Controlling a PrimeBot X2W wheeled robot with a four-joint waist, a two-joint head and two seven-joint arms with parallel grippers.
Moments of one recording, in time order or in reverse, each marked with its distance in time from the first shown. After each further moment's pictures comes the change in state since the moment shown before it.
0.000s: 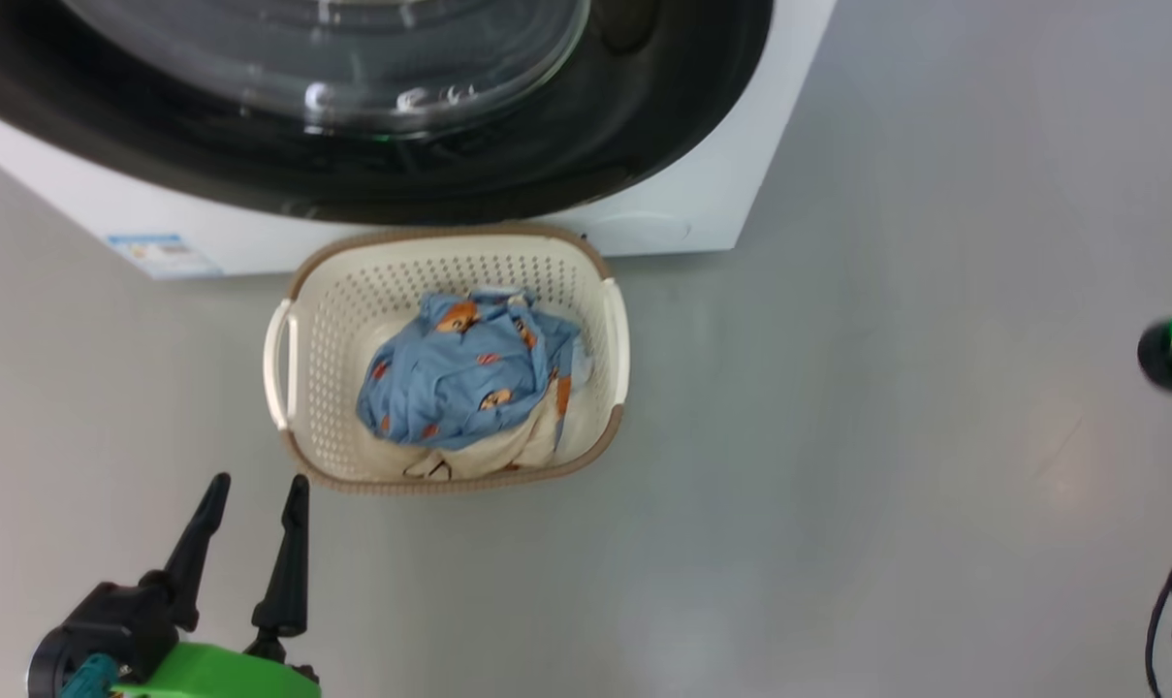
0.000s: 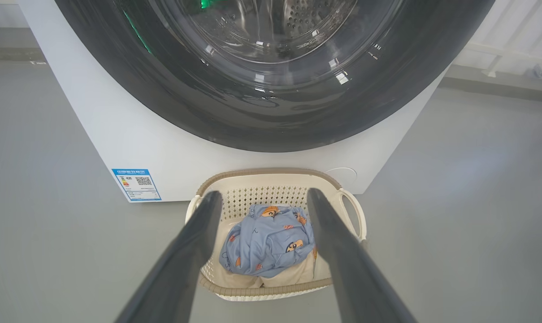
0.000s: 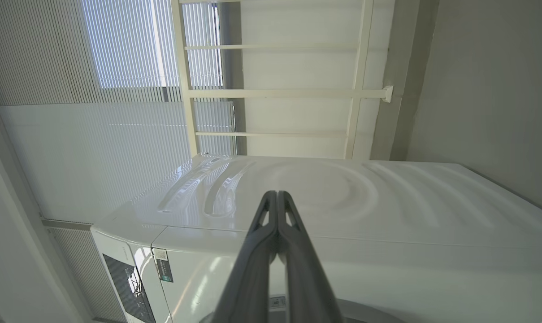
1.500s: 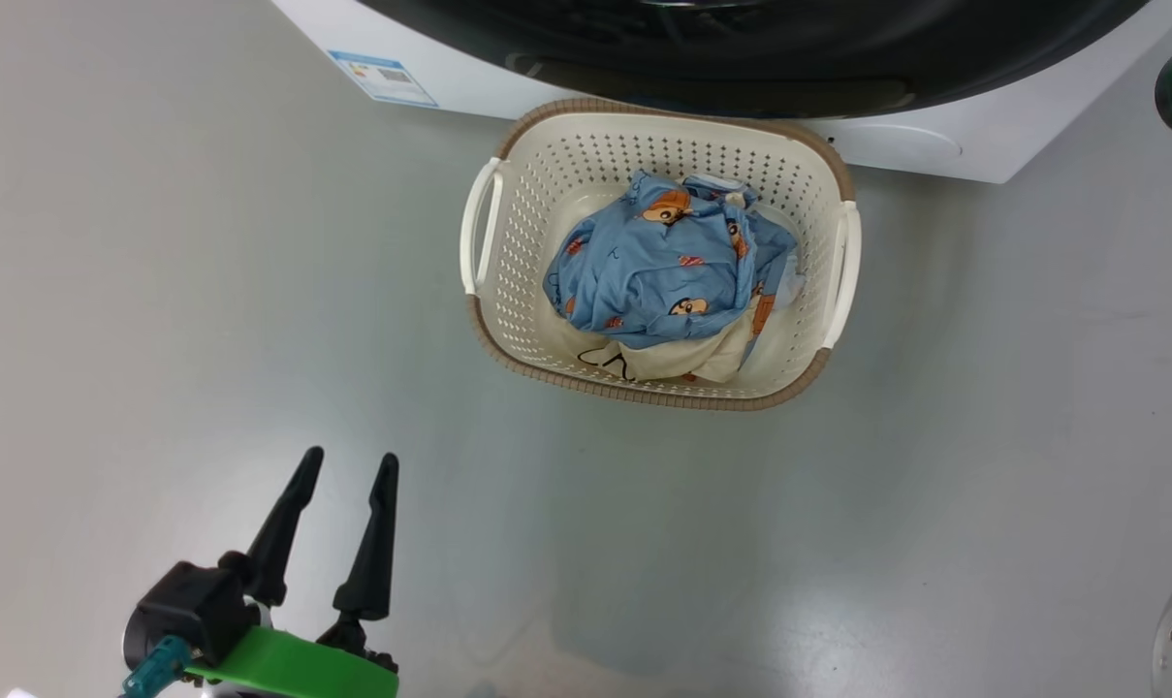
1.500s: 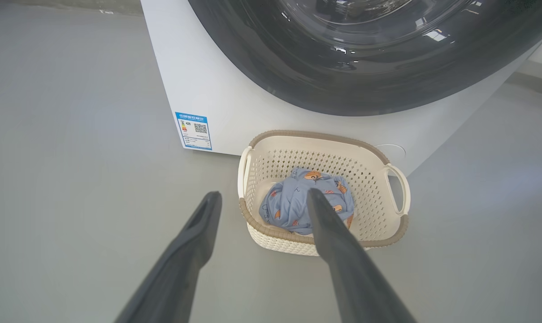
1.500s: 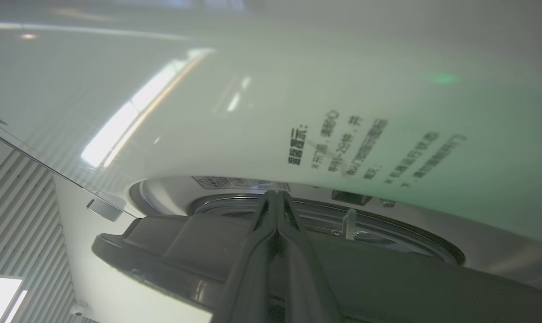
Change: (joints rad) left arm -0.029 -0.092 -0.055 -0.021 -0.001 0.000 0.000; right arm -0.374 -0.066 0.178 0.041 -0.155 0.000 0.289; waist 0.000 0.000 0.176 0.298
